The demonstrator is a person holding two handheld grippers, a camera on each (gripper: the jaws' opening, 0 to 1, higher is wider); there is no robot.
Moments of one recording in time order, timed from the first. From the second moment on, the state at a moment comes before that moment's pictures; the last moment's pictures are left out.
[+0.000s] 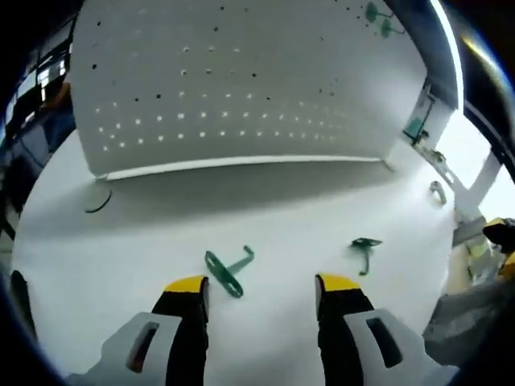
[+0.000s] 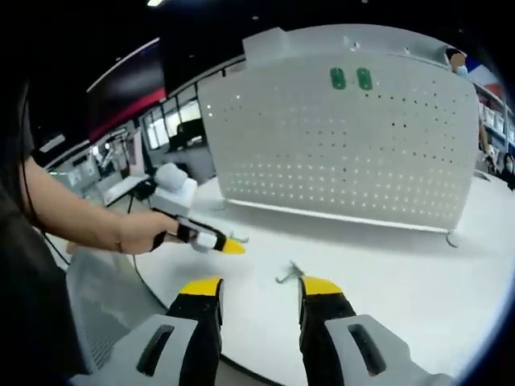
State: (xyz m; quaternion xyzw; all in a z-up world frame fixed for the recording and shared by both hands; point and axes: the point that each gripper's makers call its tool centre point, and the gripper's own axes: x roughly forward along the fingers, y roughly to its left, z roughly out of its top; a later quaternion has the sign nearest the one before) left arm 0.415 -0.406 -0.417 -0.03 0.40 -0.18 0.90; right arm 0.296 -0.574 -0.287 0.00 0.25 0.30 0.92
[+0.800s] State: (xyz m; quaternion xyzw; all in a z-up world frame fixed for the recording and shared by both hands) left arm 0.427 -0.386 -0.427 0.03 0.41 -0.16 0.90; right arm 0.293 -0.571 -0.291 -0.01 0.25 0.31 0.92
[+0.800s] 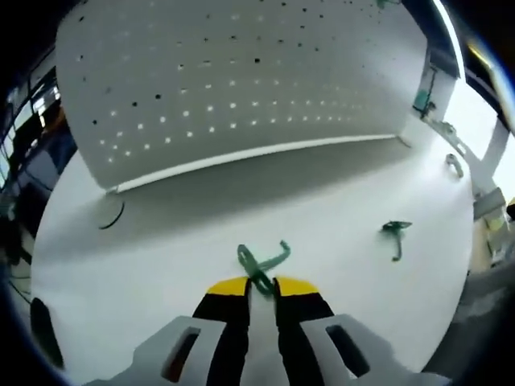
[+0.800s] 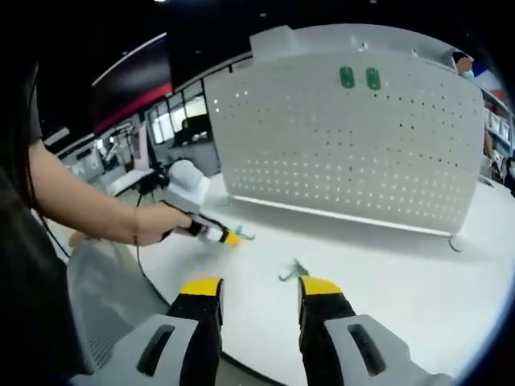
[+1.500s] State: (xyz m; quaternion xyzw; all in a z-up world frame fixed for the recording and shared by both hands) left arm 0.435 -0.376 -0.417 0.04 0.39 -0.16 0.90; right arm 0.290 -0.567 -0.293 -0.02 0.25 0.32 0.91
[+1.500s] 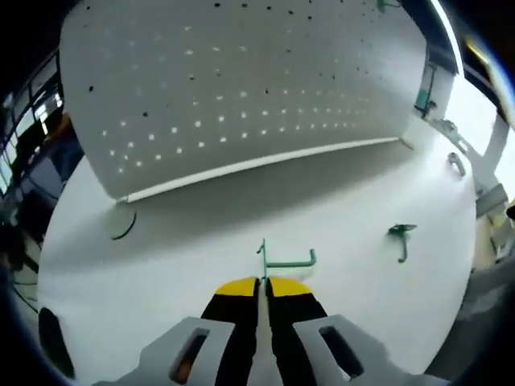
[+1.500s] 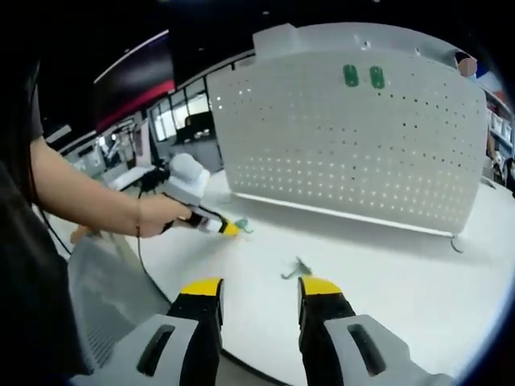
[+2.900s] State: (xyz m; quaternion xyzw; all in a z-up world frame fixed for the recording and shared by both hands) left arm 0.416 -0.434 -0.353 -0.03 0.33 -0.27 0.90; right arm 0.280 -0.558 -0.292 0.02 0.27 0.33 0.91
